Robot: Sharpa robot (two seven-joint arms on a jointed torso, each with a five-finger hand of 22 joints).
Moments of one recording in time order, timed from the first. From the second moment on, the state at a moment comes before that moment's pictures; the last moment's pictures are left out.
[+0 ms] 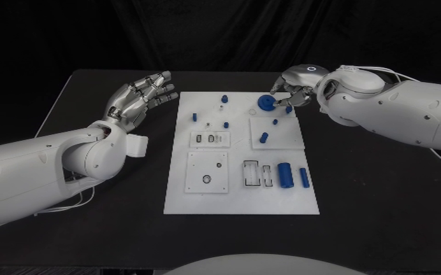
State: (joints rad) left arm 1.26 -1.03 -0.21 1.61 0.08 -0.22 0.68; left_hand 1.47 0.15 -0.22 0.29 0.65 0.54 0.13 0.13 0.06 0.22 0.12 0.60 0.06 0.26 0.24 0.40 0.06 0.11 0.31 0.29 0.30 0.13; right arm 1.43 -0.71 -0.24 1.23 -1.56 -0.24 0.02; right_hand 1.34 -0.07 0.20 0.22 0.17 0.89 0.09 0.07 0.12 1.46 0.01 1.57 1.31 1.46 -0.05 1.57 1.31 0.05 1.46 0.07 1.50 1.31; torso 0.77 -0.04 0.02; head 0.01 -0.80
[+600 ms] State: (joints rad) left arm 1.26 -1.02 -0.21 1.60 0.08 -0.21 0.68; left_hand 1.48 0.15 -0.22 0.29 0.66 0.54 0.13 0.13 0.06 0.22 0.12 0.60 0.06 0.26 0.24 0.40 0.06 0.12 0.31 0.29 0.30 0.13; right arm 1.41 -0.66 -0.24 1.18 -1.57 -0.24 -0.03; right_hand 1.39 -0.07 0.22 0.16 0.18 0.80 0.07 0.07 0.10 1.47 0.00 1.57 1.31 1.46 -0.06 1.57 1.31 0.05 1.47 0.06 1.49 1.31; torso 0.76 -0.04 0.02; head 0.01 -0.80
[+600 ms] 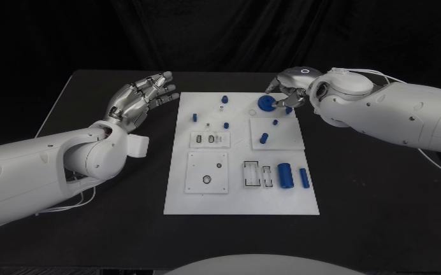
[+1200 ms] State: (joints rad) left arm 1.26 -1.02 -0.21 1.60 0.08 -0.21 0.68; left_hand 1.48 0.15 -0.22 0.29 0.66 0.54 0.13 0.13 0.06 0.22 0.12 0.60 0.06 0.26 0.24 0.40 0.06 0.12 0.31 0.29 0.30 0.13; right arm 1.40 -0.62 -0.24 1.15 -1.59 -0.23 -0.04; right_hand 1.34 -0.07 0.19 0.18 0.11 0.83 0.08 0.08 0.12 1.47 0.00 1.57 1.31 1.46 -0.06 1.57 1.31 0.05 1.47 0.06 1.49 1.31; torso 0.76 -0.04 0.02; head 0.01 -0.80
